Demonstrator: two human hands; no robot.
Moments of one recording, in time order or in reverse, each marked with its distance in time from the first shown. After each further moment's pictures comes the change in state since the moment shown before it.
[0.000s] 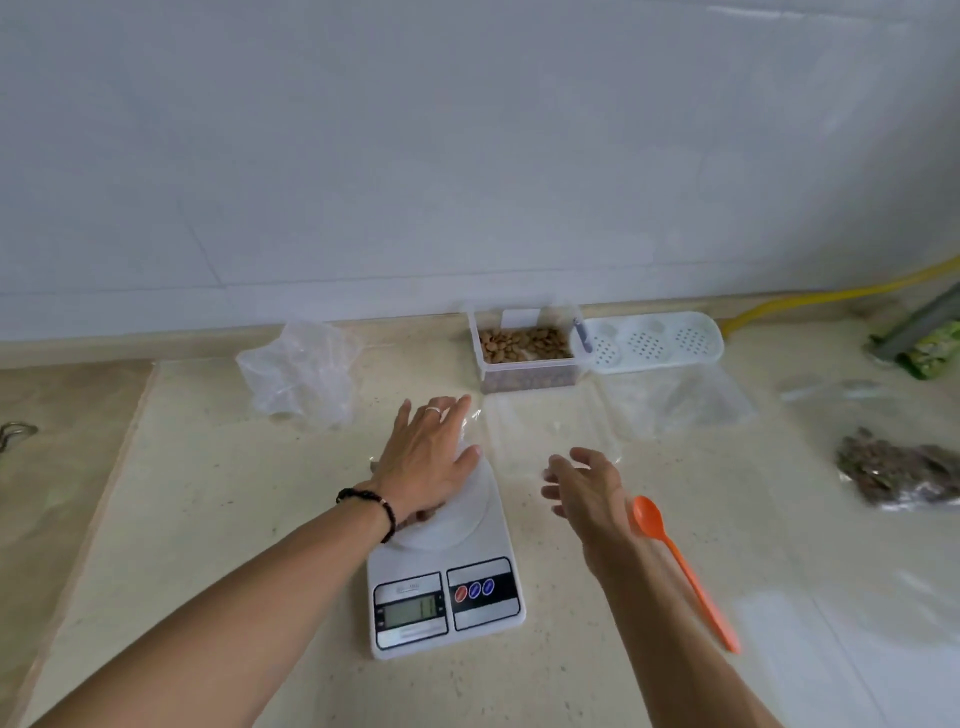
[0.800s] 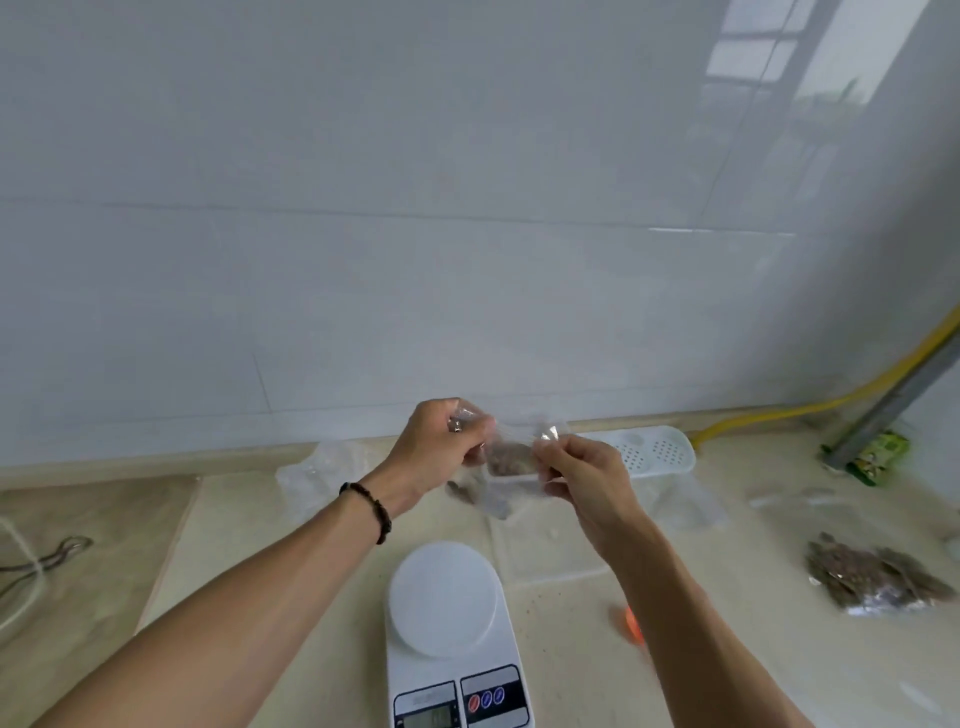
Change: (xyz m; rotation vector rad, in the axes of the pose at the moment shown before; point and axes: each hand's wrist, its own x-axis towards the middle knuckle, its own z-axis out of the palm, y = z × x) left_hand 0.007 0.047 -0.170 -1.095 0.181 -0.104; right_hand -0.051 -0.146 -0.015 0.212 -0.200 -0.444
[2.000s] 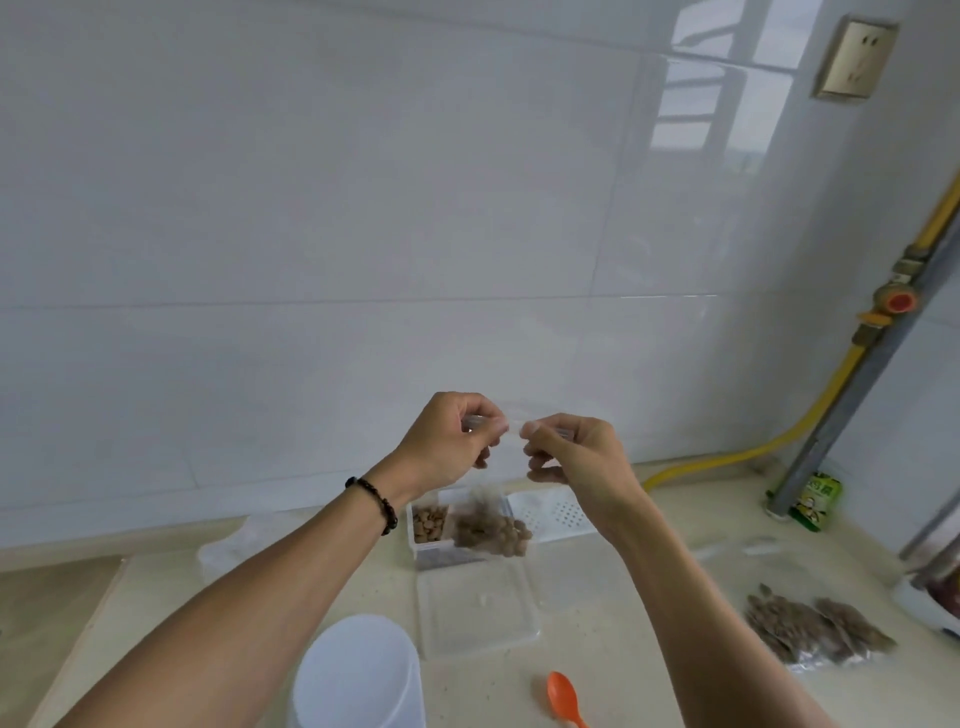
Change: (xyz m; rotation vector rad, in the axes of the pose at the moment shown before) left_hand 0.026 0.102 0.106 0.234 -0.070 0.230; right_hand 0.022 -0.084 -0.113 -0.014 -0.062 -0.171
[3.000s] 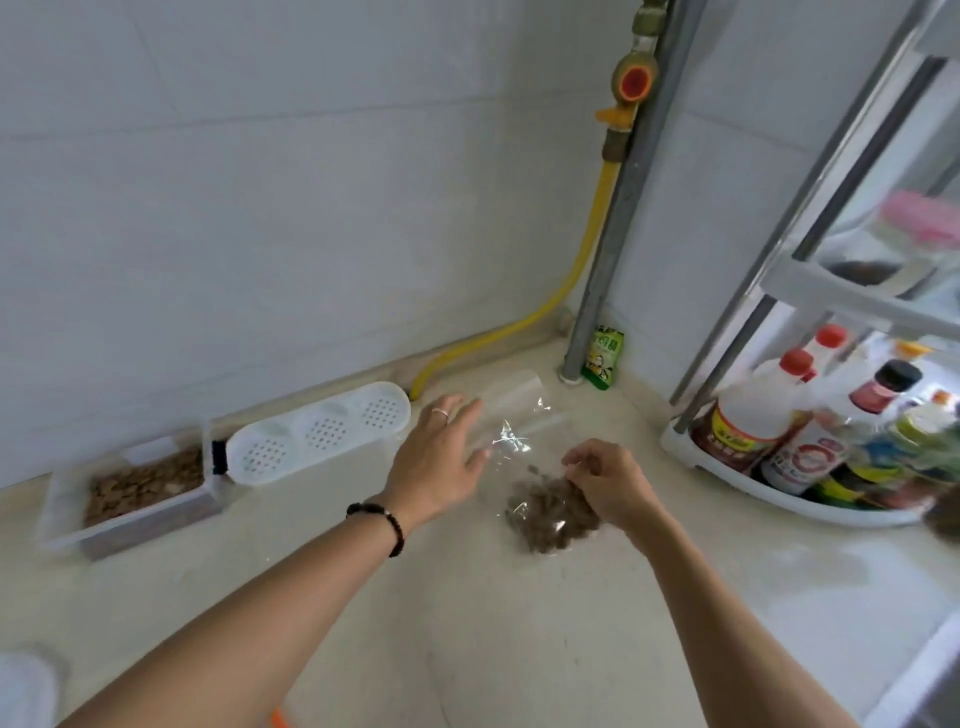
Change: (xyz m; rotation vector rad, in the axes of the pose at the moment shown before) left_hand 0.082 -0.075 0.393 0.602 -0.271 0.157; right_hand -0.027 0.200 -0.384 -0.558 0.262 0.387
